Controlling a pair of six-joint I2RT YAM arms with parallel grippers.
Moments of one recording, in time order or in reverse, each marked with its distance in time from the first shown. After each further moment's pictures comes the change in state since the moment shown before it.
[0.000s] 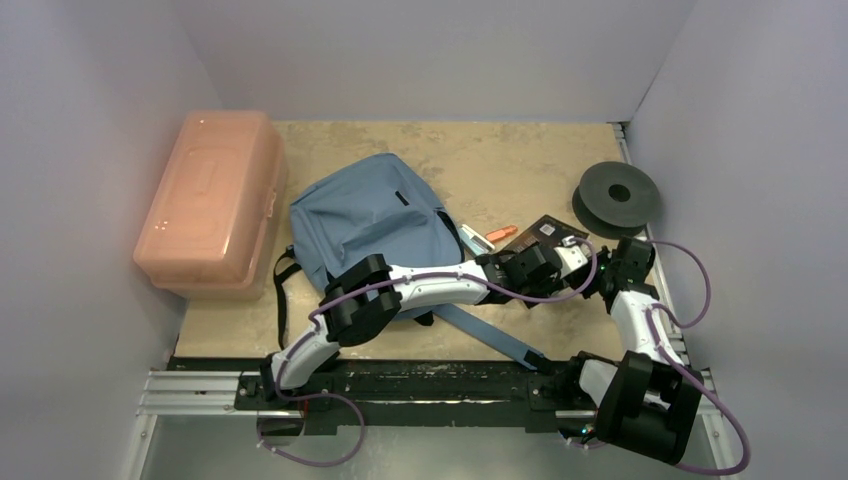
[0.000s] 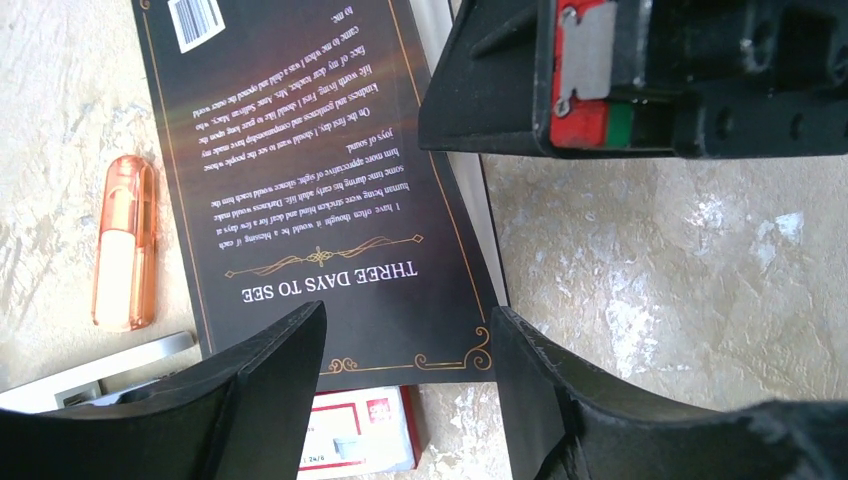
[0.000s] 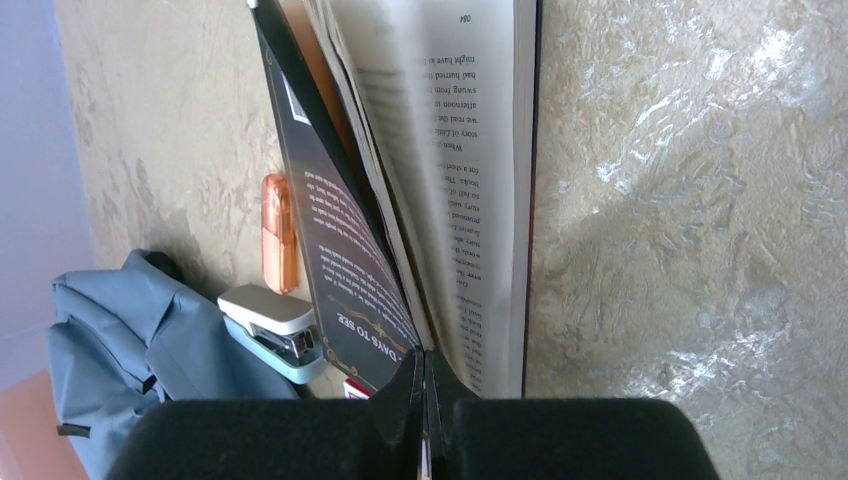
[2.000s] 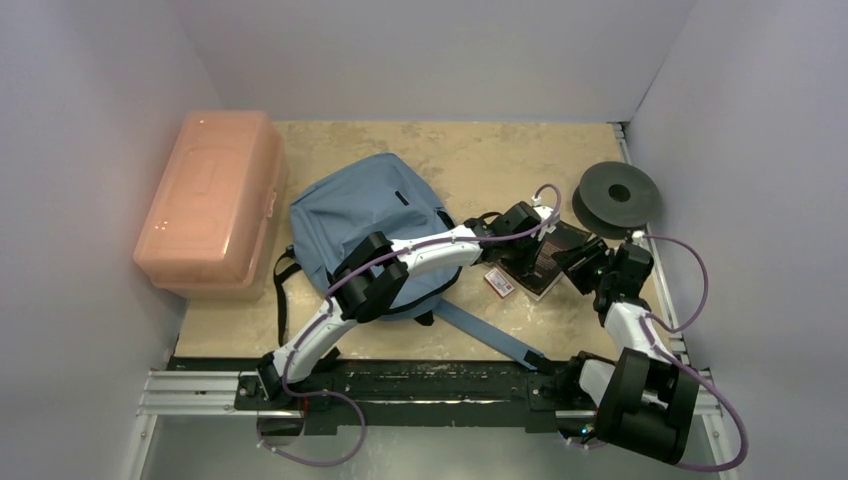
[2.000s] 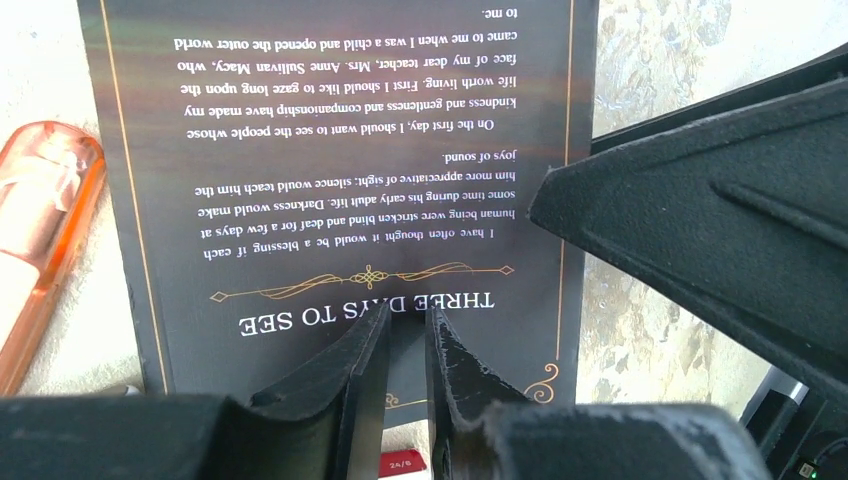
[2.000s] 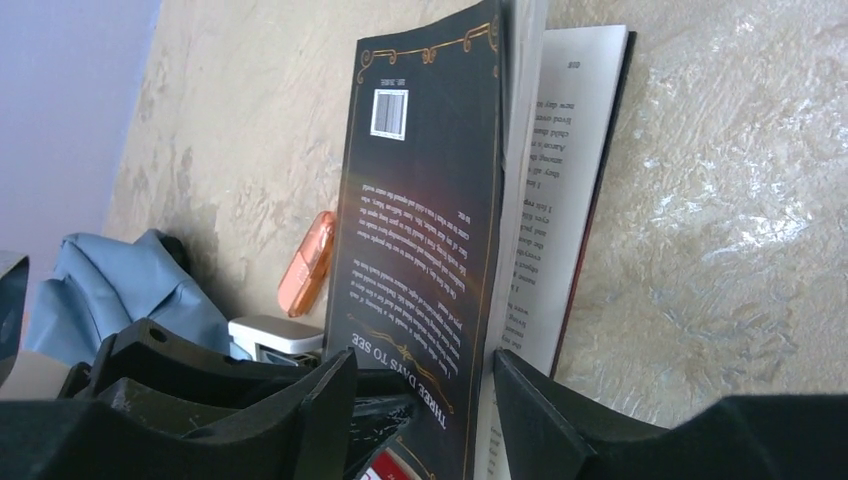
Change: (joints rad) left arm 0.189 0.158 0.190 -0.089 0.375 -0.383; right arm -0.003 -0.005 -0.141 0.371 -0.054 -0.127
